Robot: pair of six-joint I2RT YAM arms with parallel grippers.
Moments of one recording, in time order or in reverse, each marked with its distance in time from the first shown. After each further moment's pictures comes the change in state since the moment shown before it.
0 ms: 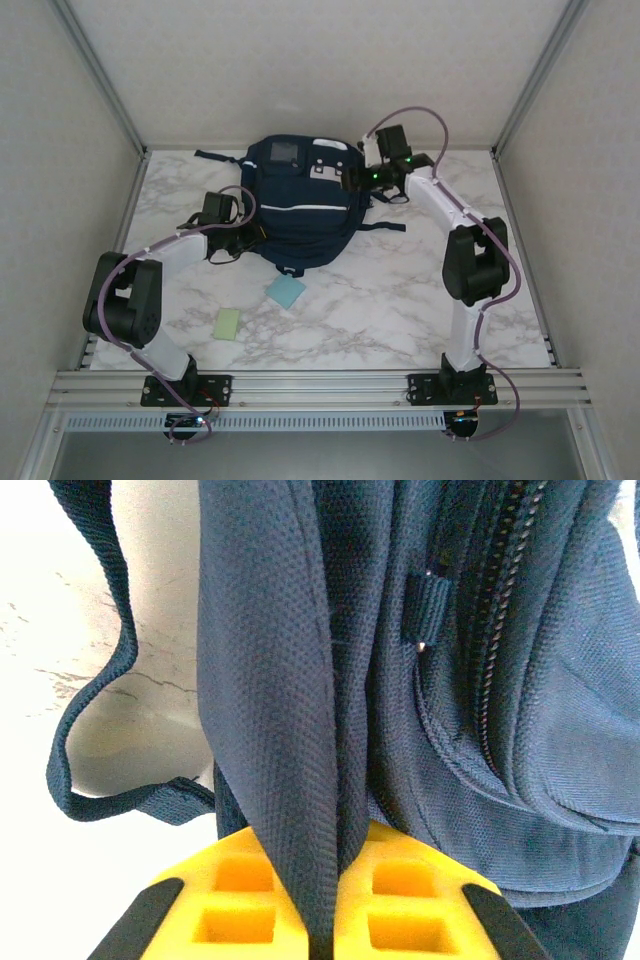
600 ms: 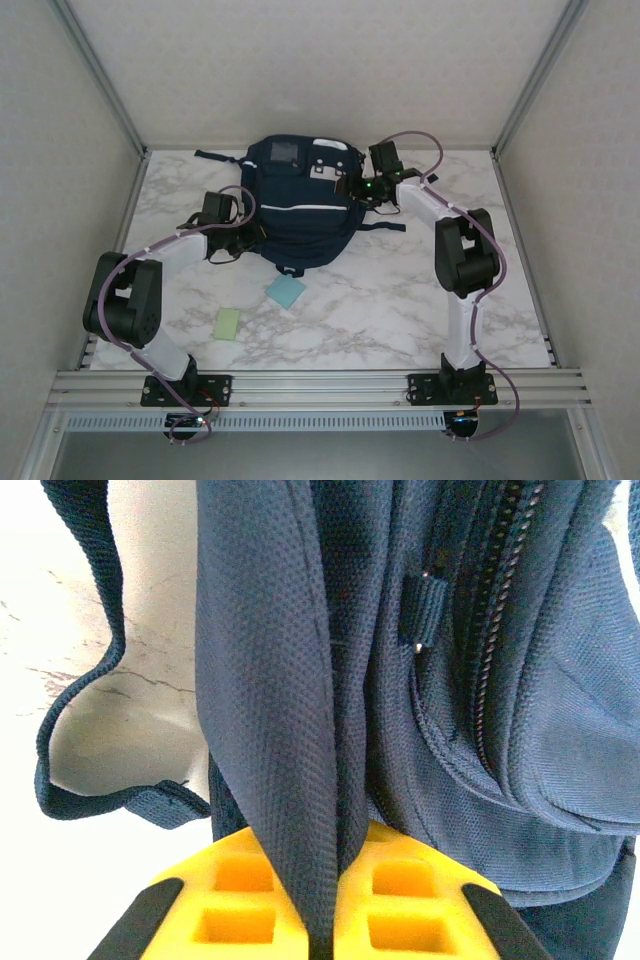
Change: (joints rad) left arm 0.000 0.000 0.000 0.007 0.012 -0.012; right arm 0.003 0.103 -0.082 0.182 -0.064 0.308
